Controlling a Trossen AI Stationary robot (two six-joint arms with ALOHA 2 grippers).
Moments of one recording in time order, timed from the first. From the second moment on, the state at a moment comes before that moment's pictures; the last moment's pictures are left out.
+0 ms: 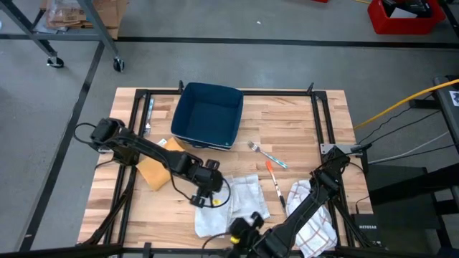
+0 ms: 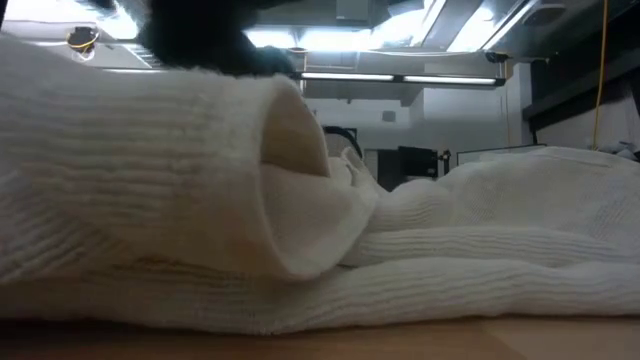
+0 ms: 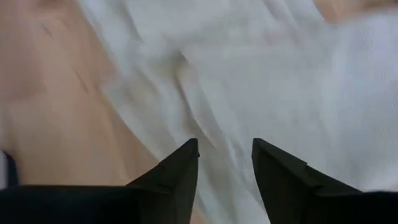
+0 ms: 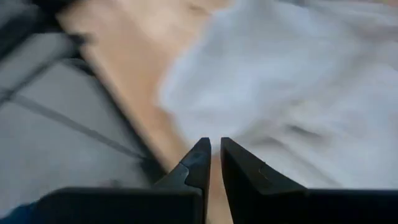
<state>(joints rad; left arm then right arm) -0.33 1.72 1.26 -0.62 -0.03 0.02 0.77 2.40 2.35 -1.19 0.61 1.47</state>
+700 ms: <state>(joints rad) -0.47 1.71 1.07 -0.62 -0.02 -0.09 0.64 2.41 2.11 -1.38 0.23 1.51</state>
